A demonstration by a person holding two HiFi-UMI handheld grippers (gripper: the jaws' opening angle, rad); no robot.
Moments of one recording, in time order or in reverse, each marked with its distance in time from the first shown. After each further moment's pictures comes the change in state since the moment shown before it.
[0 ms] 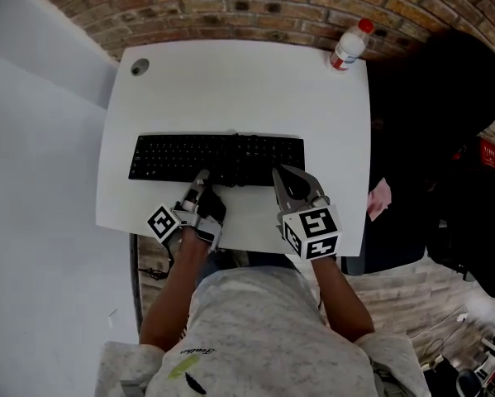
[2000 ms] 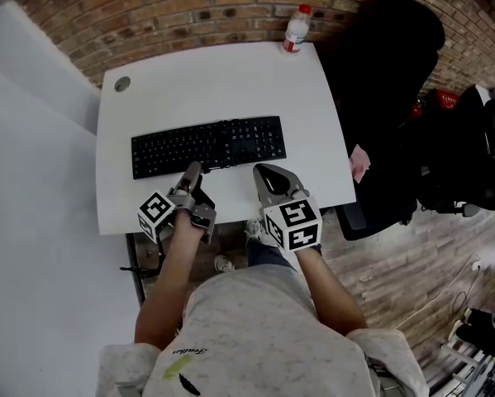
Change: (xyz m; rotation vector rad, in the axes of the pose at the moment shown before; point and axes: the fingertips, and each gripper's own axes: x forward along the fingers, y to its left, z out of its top) left arm -0.039 0.005 -0.011 0.111 0.141 0.209; right arm -0.057 0.064 -0.021 0.024 -0.068 -0.168
